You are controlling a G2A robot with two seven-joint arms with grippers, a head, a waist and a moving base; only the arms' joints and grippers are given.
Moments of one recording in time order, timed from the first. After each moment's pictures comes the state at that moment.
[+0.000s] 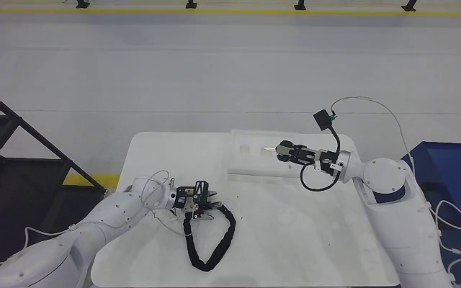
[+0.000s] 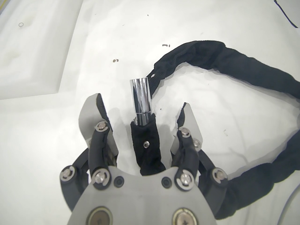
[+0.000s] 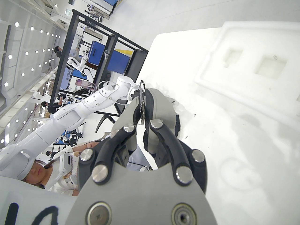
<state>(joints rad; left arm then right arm) 0.64 -1.03 -0.23 -0.82 1.59 -0.77 0.71 -1.05 -1.10 1.33 -1.62 0.00 -0.06 1.00</state>
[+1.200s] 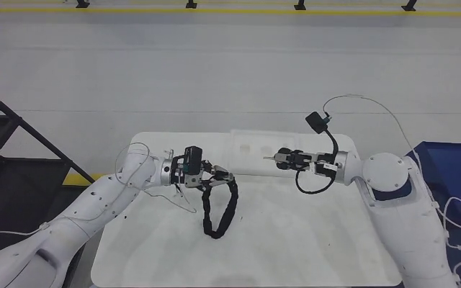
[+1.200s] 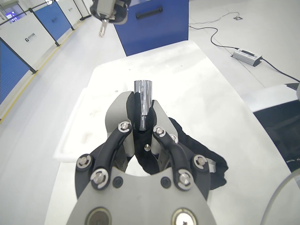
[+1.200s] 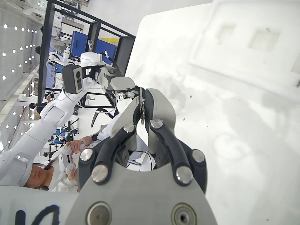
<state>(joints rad) 0.65 -0.90 -0.54 -1.22 1.43 -0.92 0.73 -1.04 -1.08 1.33 -1.80 -0.11 0.22 1.14</state>
